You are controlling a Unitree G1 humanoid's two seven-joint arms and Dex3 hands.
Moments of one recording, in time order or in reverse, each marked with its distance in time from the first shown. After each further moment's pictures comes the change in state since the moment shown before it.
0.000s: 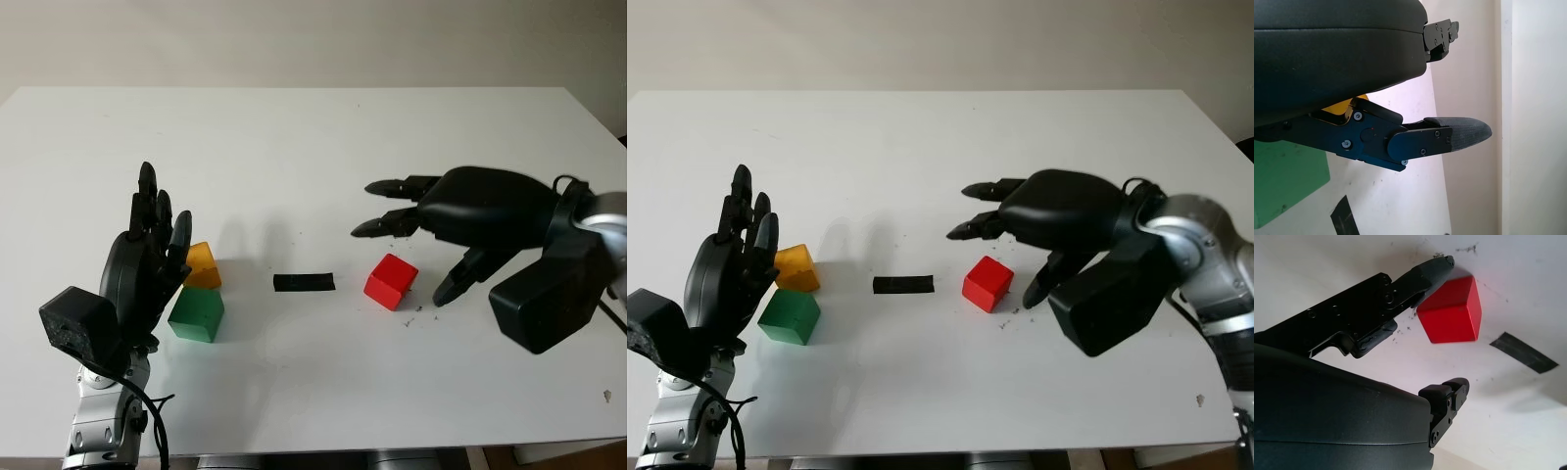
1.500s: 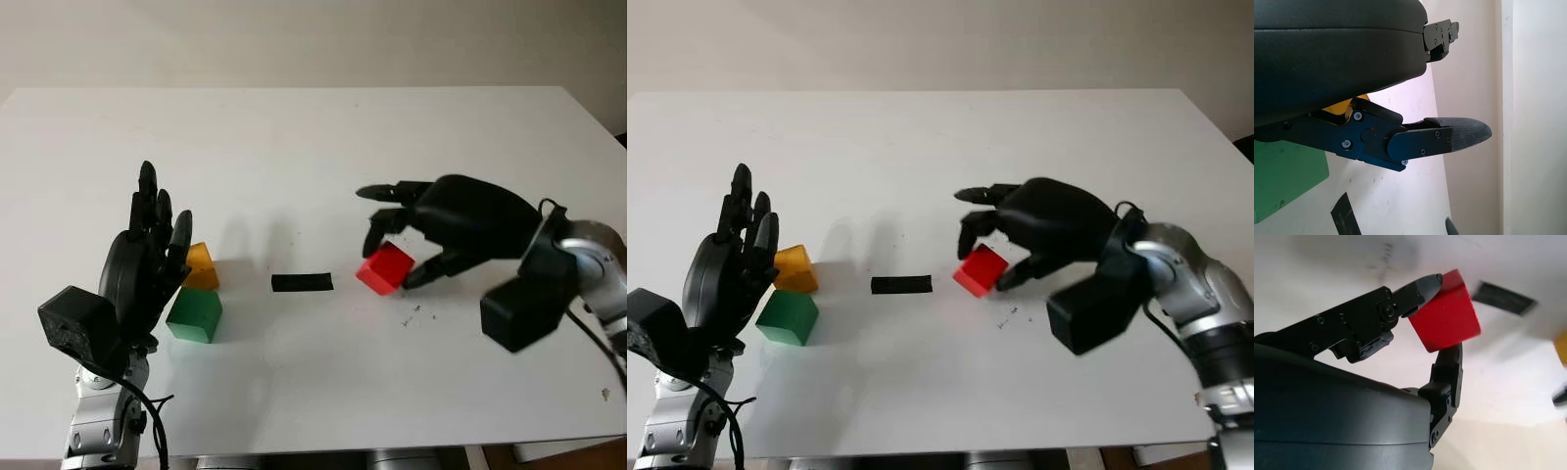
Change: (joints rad) left arm 0.007 -0.005 -0.002 -0.011 0.009 0.010 0.003; right arm -0.067 0.139 0.025 0.214 0.187 0.026 -0.110
